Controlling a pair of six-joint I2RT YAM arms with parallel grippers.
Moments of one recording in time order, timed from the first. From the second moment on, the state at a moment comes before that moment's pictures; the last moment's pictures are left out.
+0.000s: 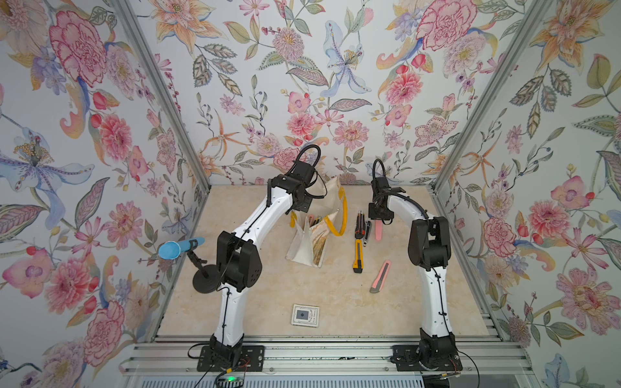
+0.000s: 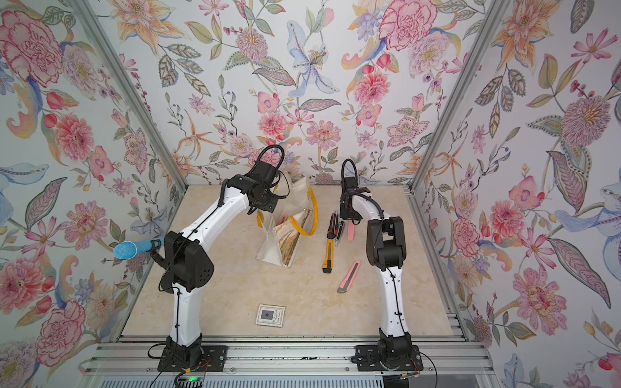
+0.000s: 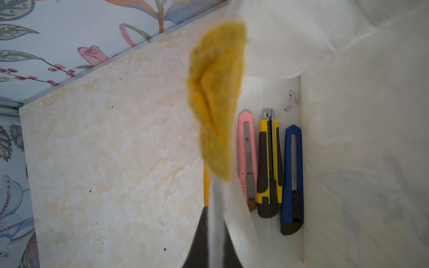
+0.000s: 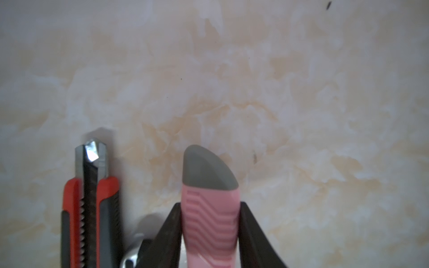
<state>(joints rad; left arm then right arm) -0.48 2.13 2.13 -1.04 -0.23 -0.04 0.21 2.36 2.03 -0.84 0.21 0.25</state>
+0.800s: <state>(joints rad) -0.48 2.02 2.02 -0.98 -0.11 -0.02 0.54 2.06 2.33 -0.80 0.06 0.37</state>
